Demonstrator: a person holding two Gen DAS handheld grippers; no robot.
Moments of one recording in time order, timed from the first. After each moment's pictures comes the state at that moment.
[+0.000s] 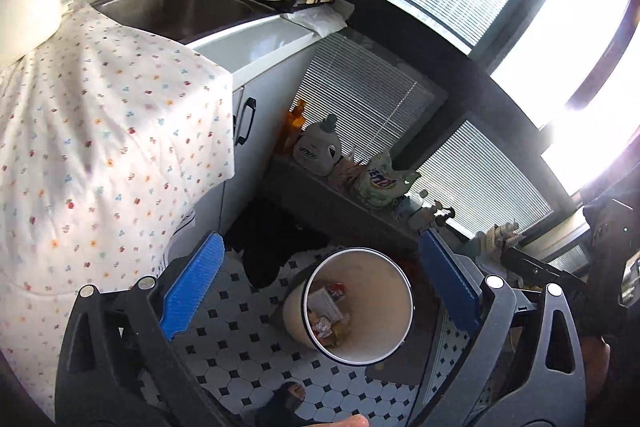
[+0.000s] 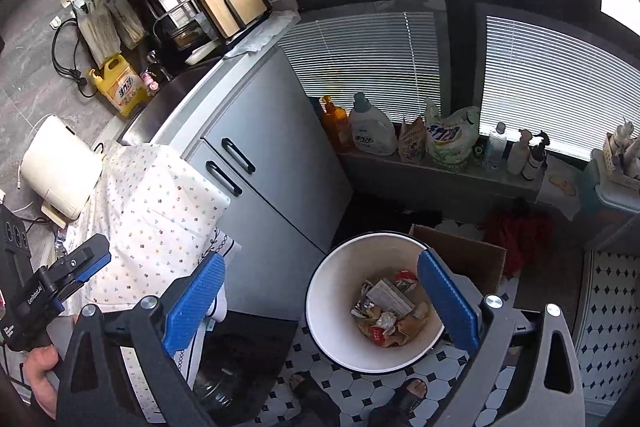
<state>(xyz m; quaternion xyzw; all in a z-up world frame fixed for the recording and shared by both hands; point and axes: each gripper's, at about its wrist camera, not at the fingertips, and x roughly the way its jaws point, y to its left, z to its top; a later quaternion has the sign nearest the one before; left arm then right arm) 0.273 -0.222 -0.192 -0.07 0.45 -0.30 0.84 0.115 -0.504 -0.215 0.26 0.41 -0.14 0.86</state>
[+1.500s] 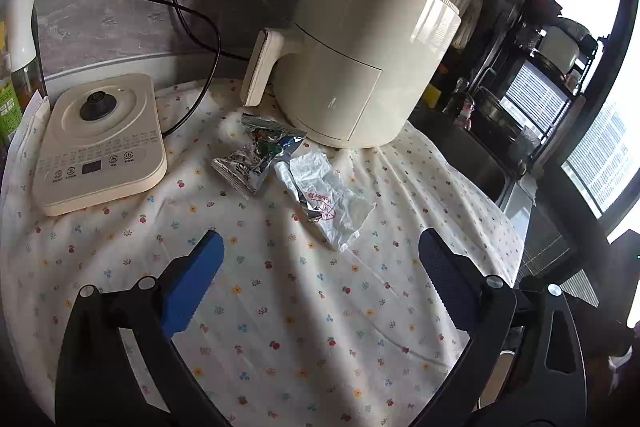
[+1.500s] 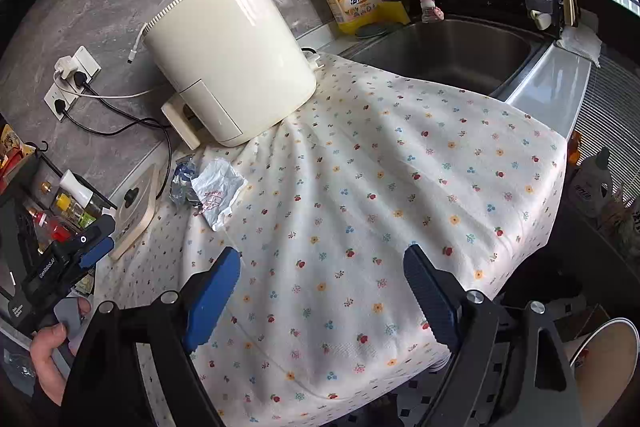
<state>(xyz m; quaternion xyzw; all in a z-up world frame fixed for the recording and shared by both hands) 0.372 0.189 -0.167 -0.16 0.36 -0.05 0.92 0.362 -0.130 -0.192 0.17 0.42 0.12 0.88</state>
